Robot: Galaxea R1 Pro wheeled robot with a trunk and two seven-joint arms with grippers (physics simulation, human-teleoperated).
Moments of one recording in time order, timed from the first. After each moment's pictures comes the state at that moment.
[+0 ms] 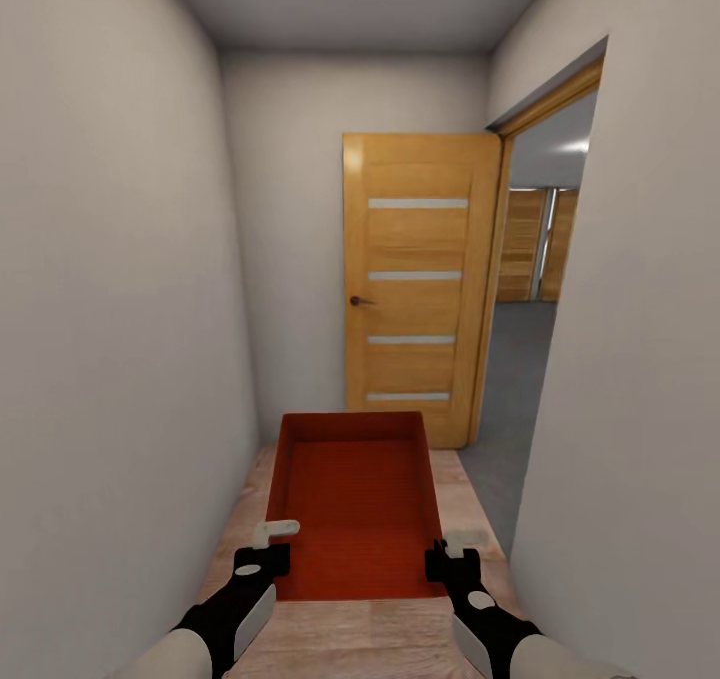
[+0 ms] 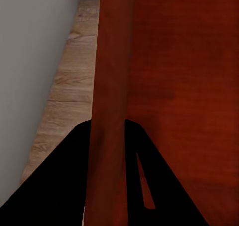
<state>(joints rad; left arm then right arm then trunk) -0.59 -0.09 -0.27 -0.33 0.28 0.03 0.30 -0.63 0.10 0.34 -0.11 -0.26 -0.34 -0.13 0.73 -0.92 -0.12</state>
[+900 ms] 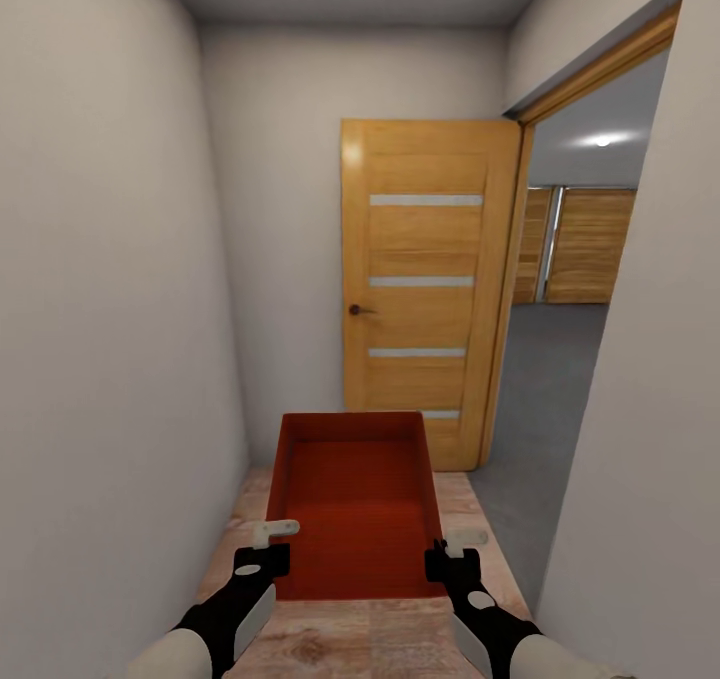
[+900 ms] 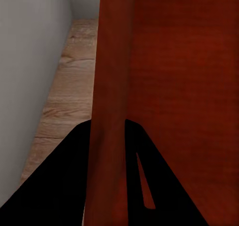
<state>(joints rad) -0.59 -0.09 -0.27 -0.34 0.28 0.03 0.30 -0.63 0.10 0.33 -0.11 -0.26 -0.34 -0.13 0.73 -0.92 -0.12</state>
